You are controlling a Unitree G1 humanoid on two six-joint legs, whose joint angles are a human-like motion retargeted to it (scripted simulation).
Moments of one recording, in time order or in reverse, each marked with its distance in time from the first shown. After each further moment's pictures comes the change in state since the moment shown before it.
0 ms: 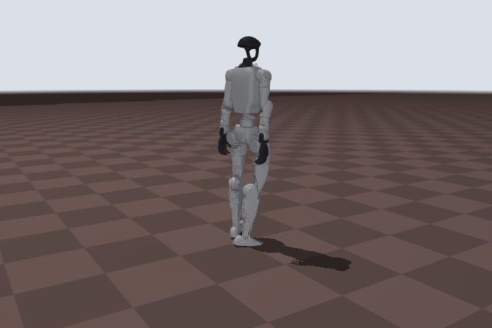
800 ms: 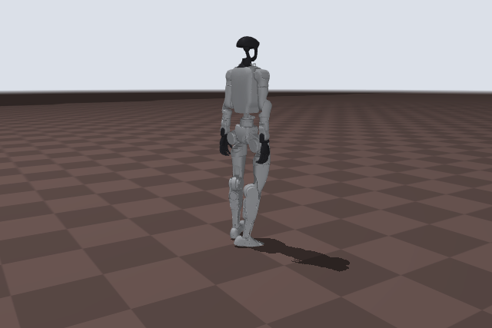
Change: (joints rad) left arm 0.014 -0.016 0.026 0.053 -0.006 -0.029 -0.033; right arm -0.019 0.021 0.040 -0.053 0.007 -0.012 0.028; waist -0.019 0.001 -0.032; left_leg 0.026 -0.002 0.058 -0.024 -0.055 -0.006; right_leg -0.017 -0.005 0.020 0.013 0.005 -0.002
